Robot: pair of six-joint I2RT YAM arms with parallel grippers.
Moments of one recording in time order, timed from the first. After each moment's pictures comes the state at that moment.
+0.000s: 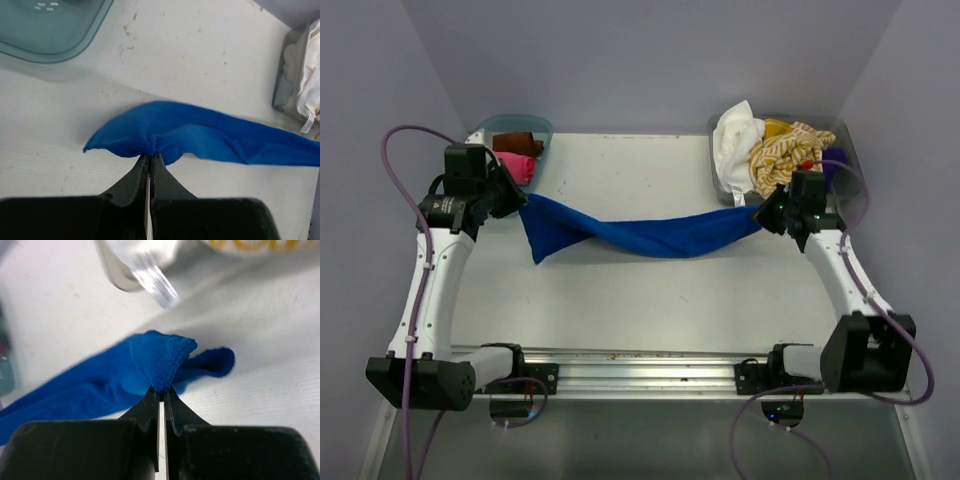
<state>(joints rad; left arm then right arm) -0.04 1.19 1.33 -0.85 0.10 -0.52 -0.01 1.34 0.94 -0.40 -0.14 0.65</state>
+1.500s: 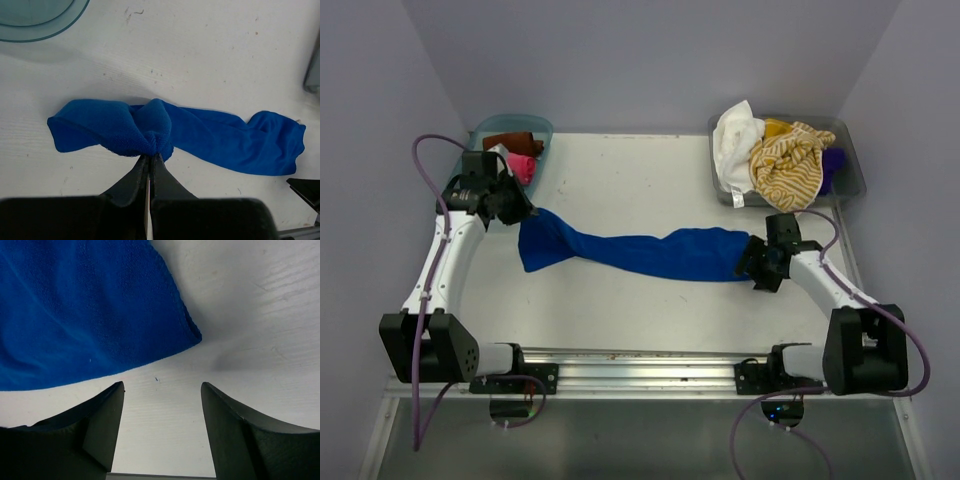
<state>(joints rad) 0.02 1.33 1.23 -0.76 0.19 -0.46 0.07 1.27 0.70 -0.60 -0.07 0.57</state>
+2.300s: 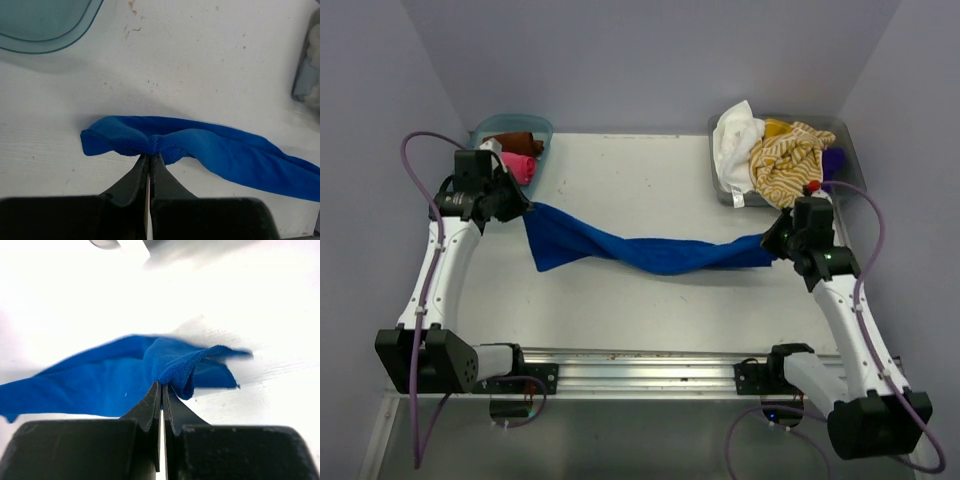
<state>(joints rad) 0.02 1.27 1.25 -0.77 0.17 -0.47 0.07 0.99 0.85 -0.62 0.03 0.57</state>
